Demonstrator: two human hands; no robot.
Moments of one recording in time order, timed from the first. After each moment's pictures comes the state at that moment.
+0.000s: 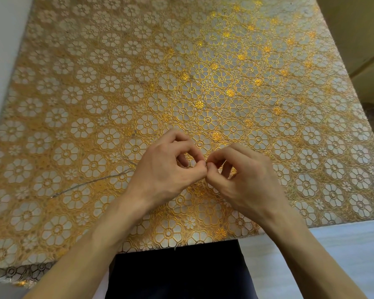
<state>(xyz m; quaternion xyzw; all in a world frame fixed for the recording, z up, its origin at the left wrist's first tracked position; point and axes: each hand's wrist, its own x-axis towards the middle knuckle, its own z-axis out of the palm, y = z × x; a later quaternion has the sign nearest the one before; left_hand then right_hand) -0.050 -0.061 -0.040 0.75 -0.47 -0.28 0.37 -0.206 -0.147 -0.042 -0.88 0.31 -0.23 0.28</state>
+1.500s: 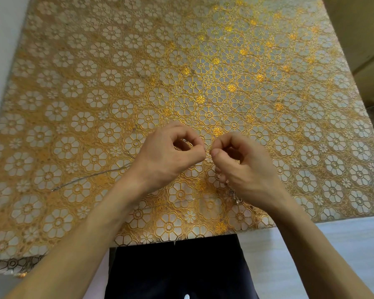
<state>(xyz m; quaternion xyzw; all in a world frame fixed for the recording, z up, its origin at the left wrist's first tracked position) -0.042 -0.071 -0.037 0.71 -0.42 -0.36 0.43 -0.200 -0.152 -0.033 -0.72 0.37 -0.16 0.56</state>
